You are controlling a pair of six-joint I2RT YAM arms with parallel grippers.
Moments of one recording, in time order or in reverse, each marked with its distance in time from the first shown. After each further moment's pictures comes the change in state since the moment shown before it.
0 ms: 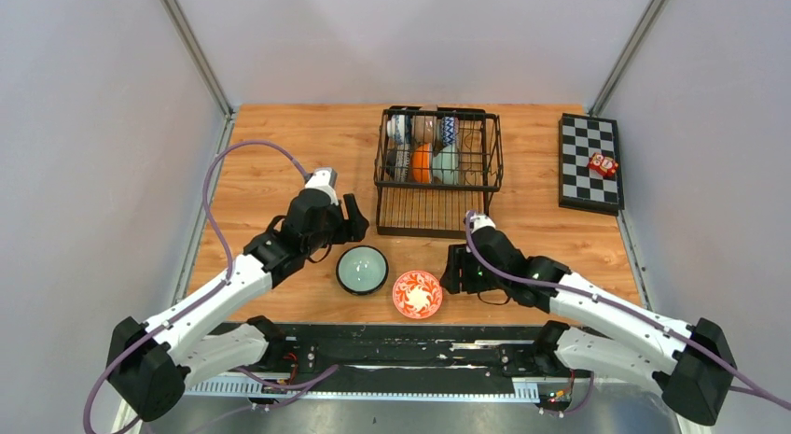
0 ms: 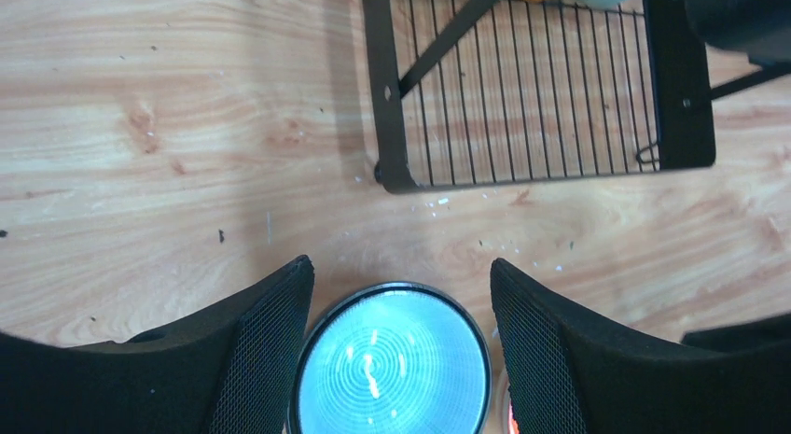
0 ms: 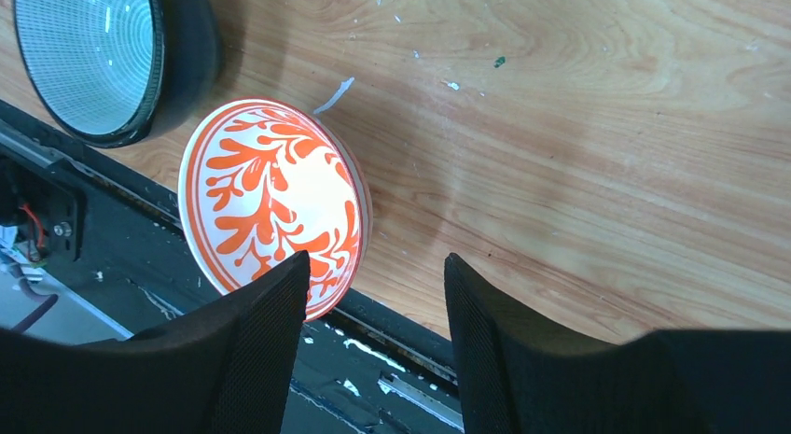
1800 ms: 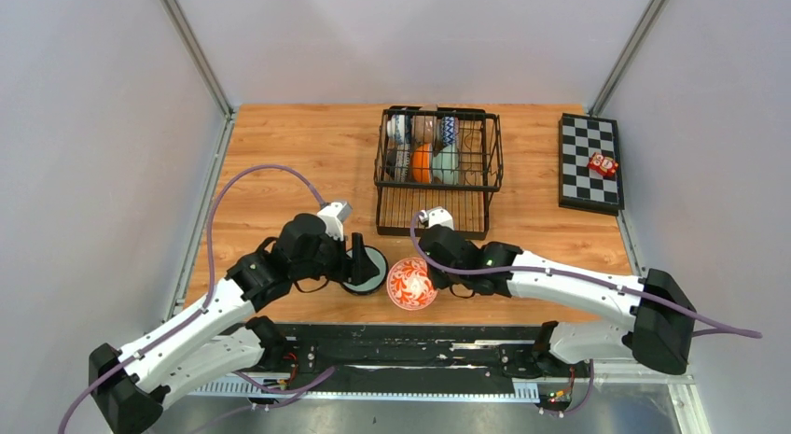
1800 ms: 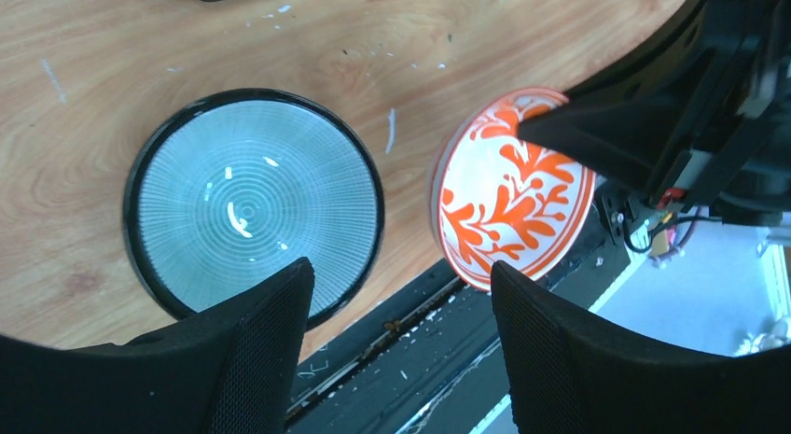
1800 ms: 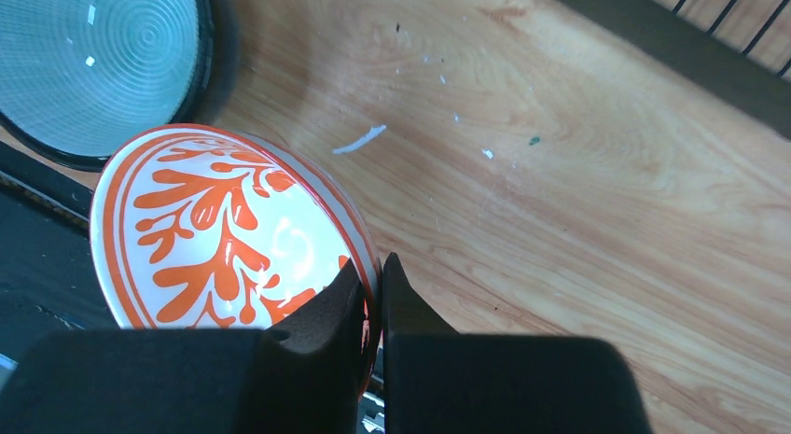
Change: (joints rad) left arm -0.100 -0.224 -0.080 -0.209 0.353 -0.017; right arm 0.210 0.347 0.228 -0.019 0.214 -0.100
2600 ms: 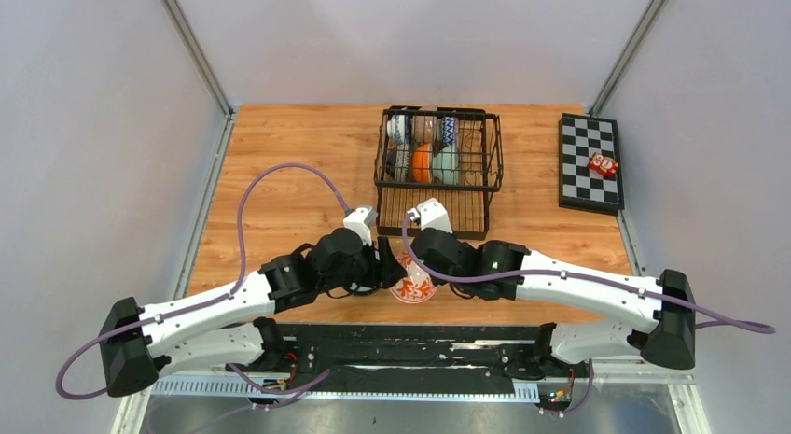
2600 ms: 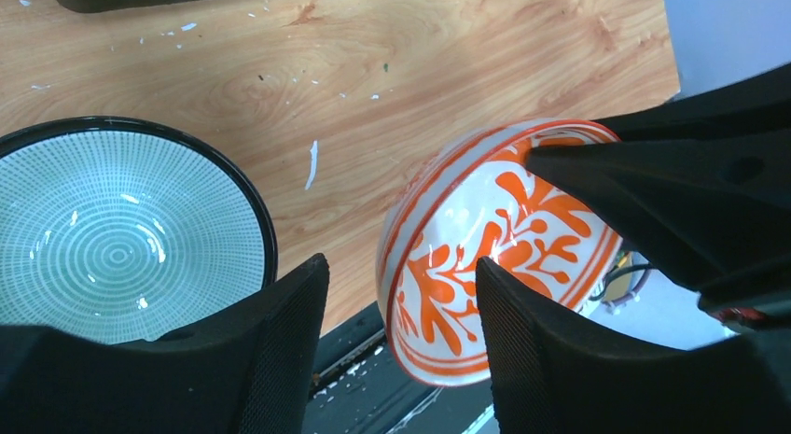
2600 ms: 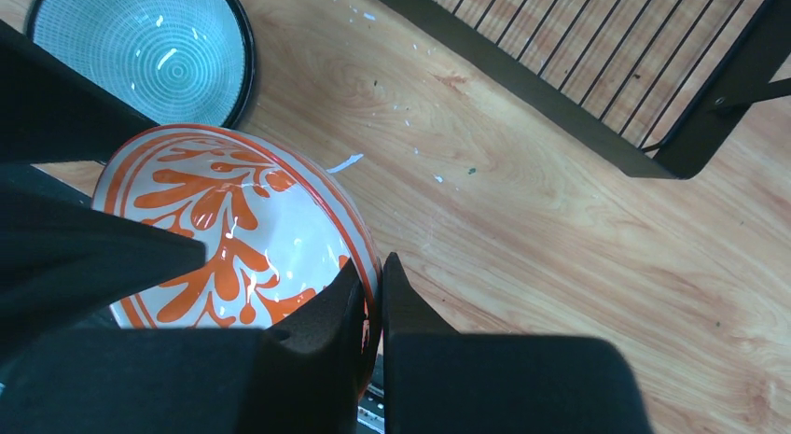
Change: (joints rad) left arm -0.309 0.166 0.021 0.195 -0.288 -0.223; right arm 0.137 -0.026 0.200 -0.200 0.240 -0.067
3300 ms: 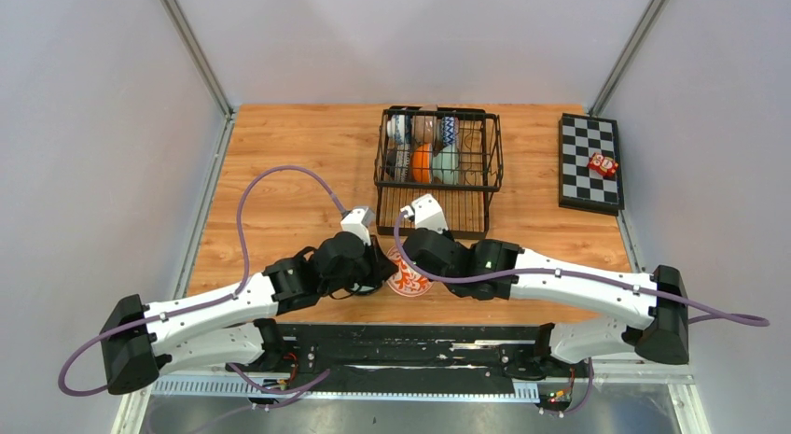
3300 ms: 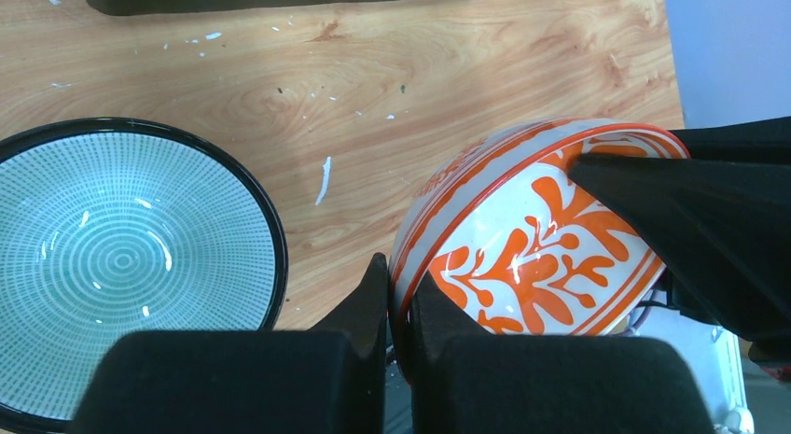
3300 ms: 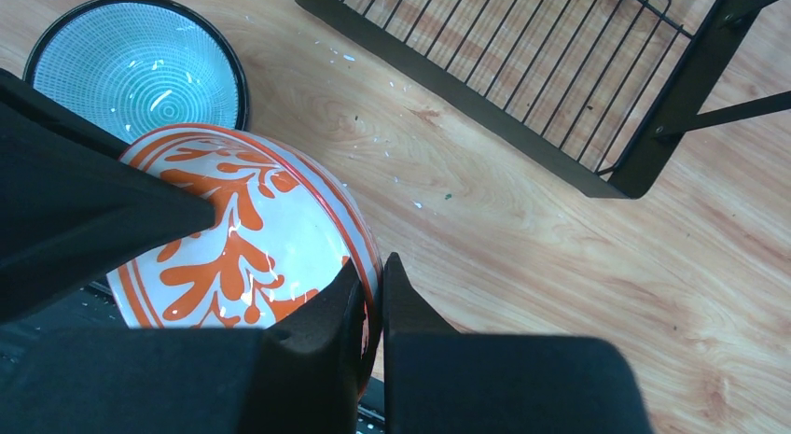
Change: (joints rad) left arm -0.018 0.023 -0.038 0.076 -0.076 -0.059; right arm 0.036 0.037 0.072 -0.026 0.109 -0.013
